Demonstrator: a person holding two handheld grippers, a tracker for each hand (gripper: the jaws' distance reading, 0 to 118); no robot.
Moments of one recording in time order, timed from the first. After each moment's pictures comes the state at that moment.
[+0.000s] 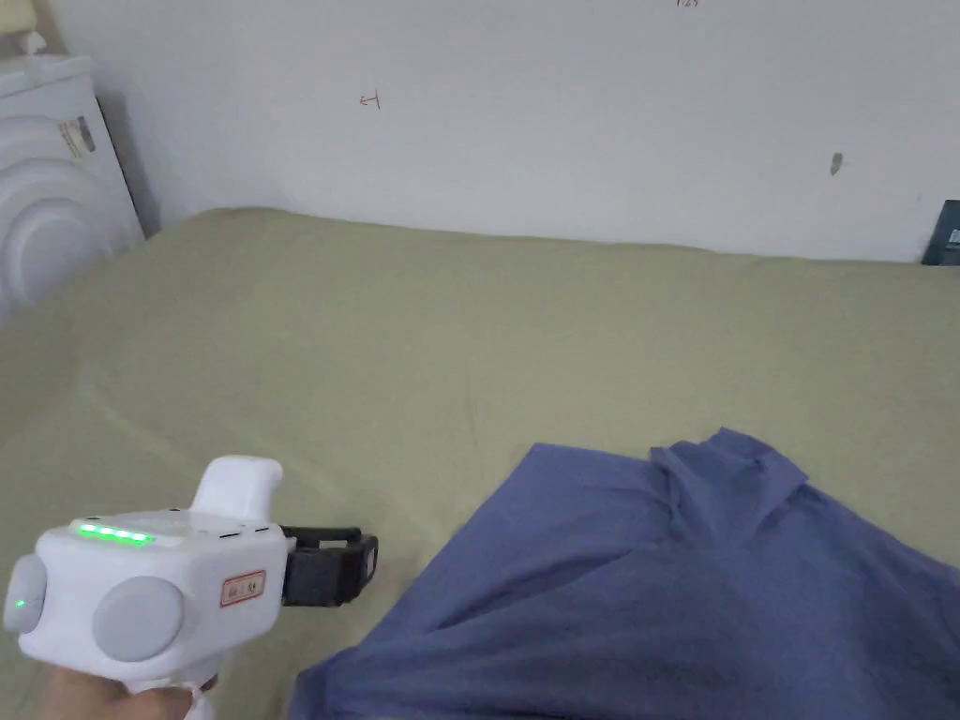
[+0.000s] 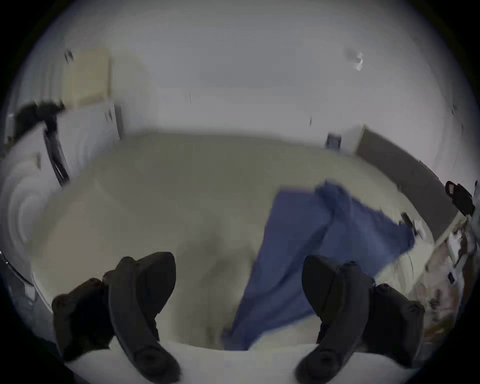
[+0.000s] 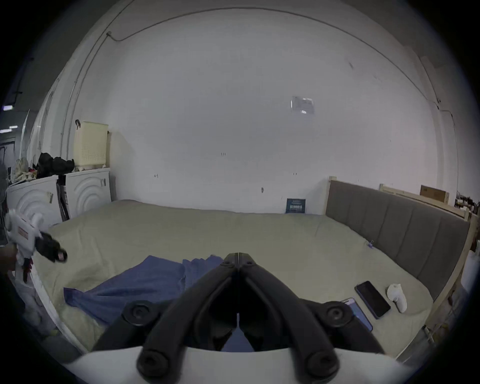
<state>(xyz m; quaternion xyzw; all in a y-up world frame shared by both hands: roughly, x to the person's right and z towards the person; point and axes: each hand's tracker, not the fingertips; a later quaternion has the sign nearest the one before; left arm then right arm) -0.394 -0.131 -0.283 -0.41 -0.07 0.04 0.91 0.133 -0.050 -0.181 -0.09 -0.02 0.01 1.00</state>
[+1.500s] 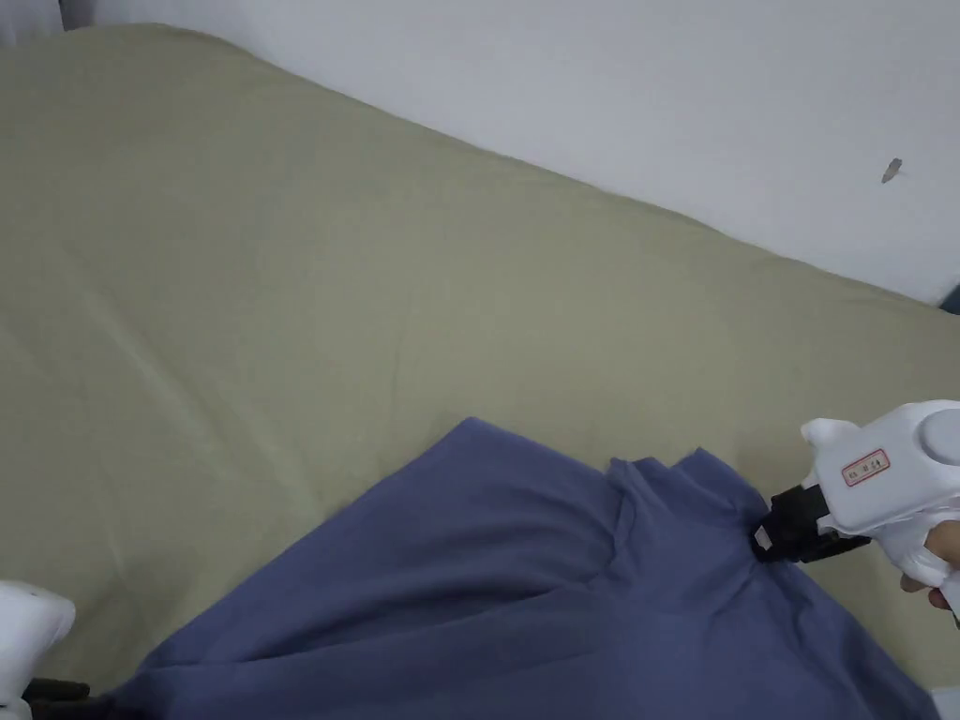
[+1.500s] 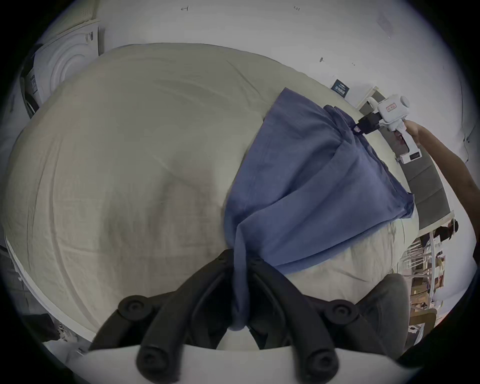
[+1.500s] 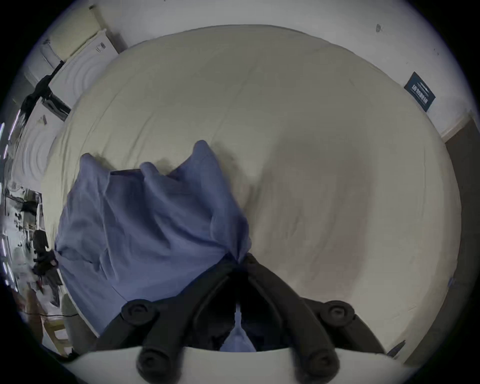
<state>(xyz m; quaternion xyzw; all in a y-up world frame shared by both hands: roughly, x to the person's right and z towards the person) -0.370 -0.208 -0.269 -0.52 -0.10 0.10 0.84 0.139 -0.172 -0.602 -0.60 0.17 0.08 0.77</state>
